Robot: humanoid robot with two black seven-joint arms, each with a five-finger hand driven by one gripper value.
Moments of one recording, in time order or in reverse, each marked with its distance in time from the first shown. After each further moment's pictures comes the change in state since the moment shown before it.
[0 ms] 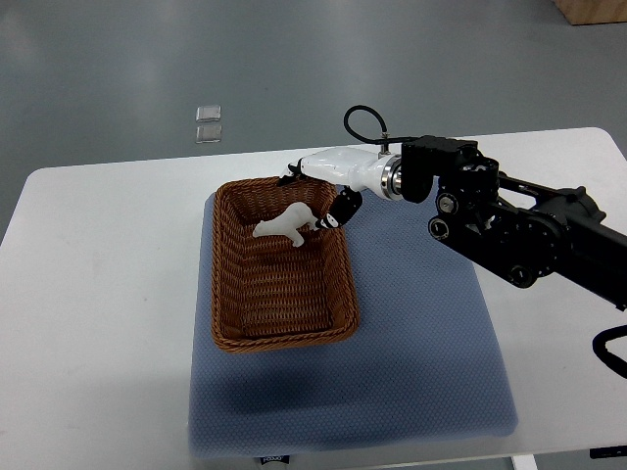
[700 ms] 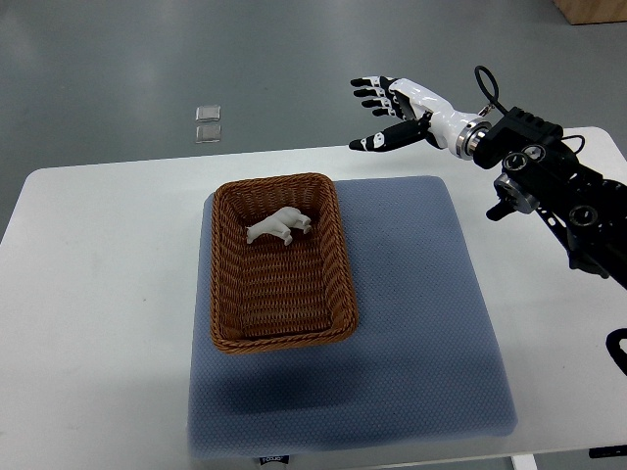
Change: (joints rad) left arm 0.000 0.000 0.000 0.000 0.000 0.000 0.000; right arm -0.097 -0.054 0.295 -0.202 0.800 -0.131 0.000
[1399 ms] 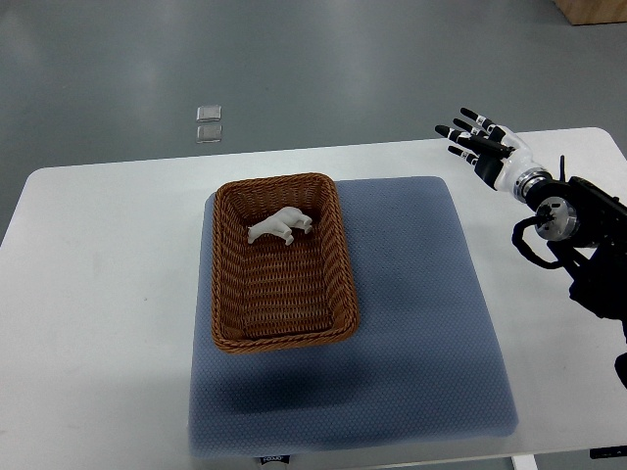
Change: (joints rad) left arm 0.000 0.000 0.000 0.000 0.000 0.000 0.000; right arm -0.067 0.006 0.001 -0.282 0.715 -0.047 0.061
